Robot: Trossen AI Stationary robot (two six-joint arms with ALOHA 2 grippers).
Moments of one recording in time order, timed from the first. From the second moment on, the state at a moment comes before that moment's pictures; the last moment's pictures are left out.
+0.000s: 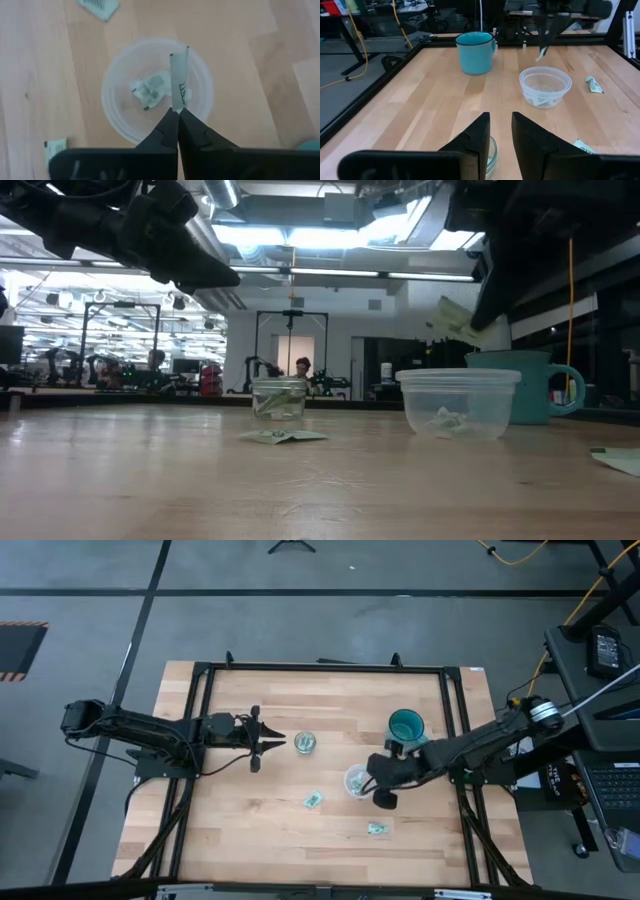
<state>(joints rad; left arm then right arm) 0.04 0.94 0.32 0.36 -0.09 0.01 0.35 1.43 0.94 -0.64 0.28 0.52</state>
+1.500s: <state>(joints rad) 0.04 0.93 0.32 0.36 -0.09 -0.04 0.37 1.64 1.15 -0.80 0.24 0.57</state>
